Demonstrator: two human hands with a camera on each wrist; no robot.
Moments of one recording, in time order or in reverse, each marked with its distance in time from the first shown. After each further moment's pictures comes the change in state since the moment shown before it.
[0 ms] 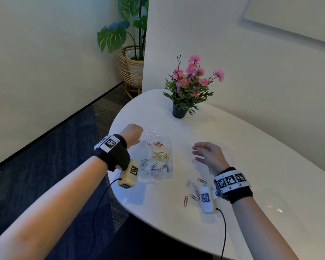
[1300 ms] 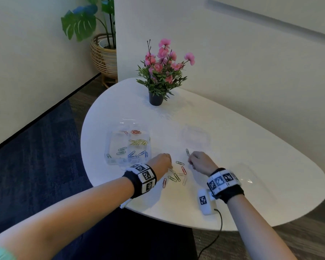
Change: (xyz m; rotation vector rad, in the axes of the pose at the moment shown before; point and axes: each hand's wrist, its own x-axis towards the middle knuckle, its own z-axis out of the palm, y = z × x) left_hand -0.034 -0.070 0.171 1.305 -0.513 0.613; right_hand -0.038 0.049 -0.063 -0.751 -0.160 0.038
